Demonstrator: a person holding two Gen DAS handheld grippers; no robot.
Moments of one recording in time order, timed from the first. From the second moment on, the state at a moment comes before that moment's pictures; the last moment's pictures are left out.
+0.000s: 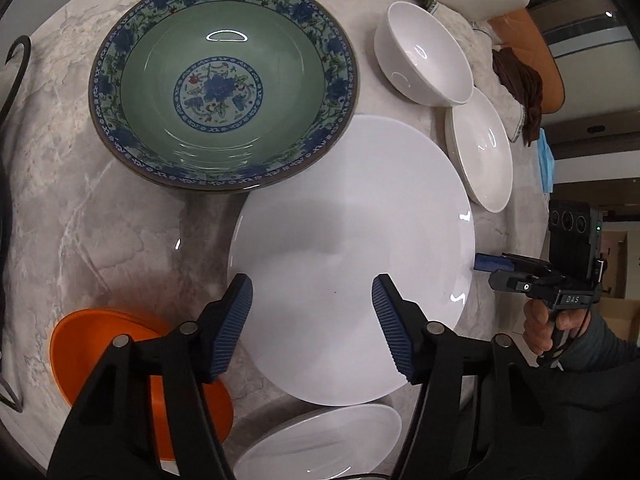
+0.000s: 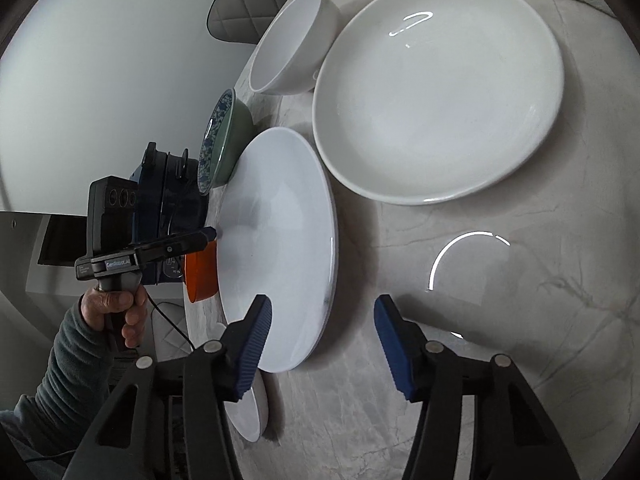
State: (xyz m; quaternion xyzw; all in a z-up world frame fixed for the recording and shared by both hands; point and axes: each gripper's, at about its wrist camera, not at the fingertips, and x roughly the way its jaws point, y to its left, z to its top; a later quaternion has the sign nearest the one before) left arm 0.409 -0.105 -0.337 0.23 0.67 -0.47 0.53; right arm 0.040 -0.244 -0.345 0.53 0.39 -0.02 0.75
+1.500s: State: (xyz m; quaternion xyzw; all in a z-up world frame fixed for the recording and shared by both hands) left arm 0.415 -0.087 -0.366 0.26 0.68 -0.47 0.50; right arm 0.049 -0.263 -0.356 0.56 0.41 -0.02 0.72
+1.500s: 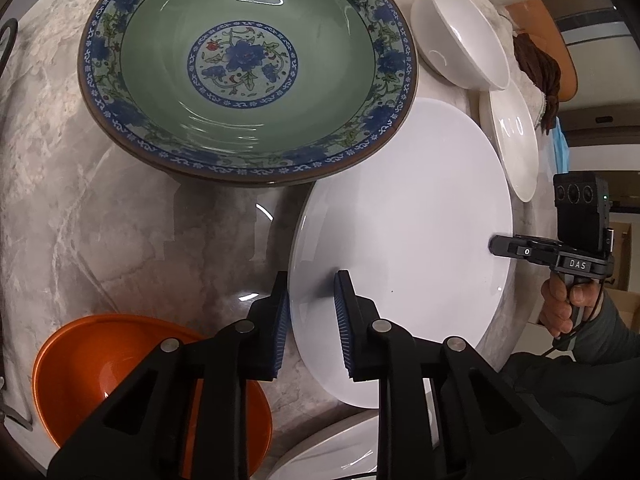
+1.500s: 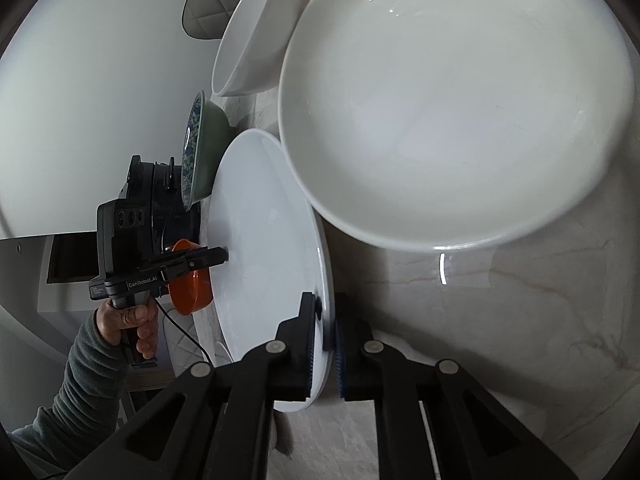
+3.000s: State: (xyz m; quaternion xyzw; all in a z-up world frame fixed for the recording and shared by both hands) left arm 0.252 -0.043 -0.245 0.21 0.66 -0.46 0.56; right arm -0.015 -0.258 -0.296 0.52 0.45 -0.01 0.73
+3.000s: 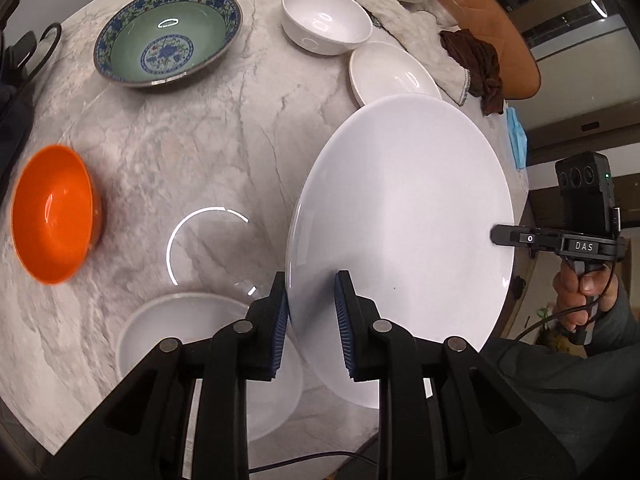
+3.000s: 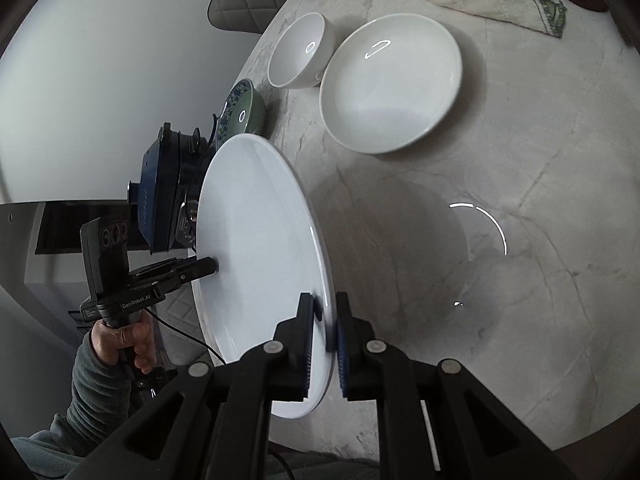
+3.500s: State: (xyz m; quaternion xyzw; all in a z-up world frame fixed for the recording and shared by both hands) left arm 0.082 0.043 -0.286 0.04 0.70 -0.33 0.63; right arm -0.030 -0.273 -0.334 0.41 0.57 0.08 0.71
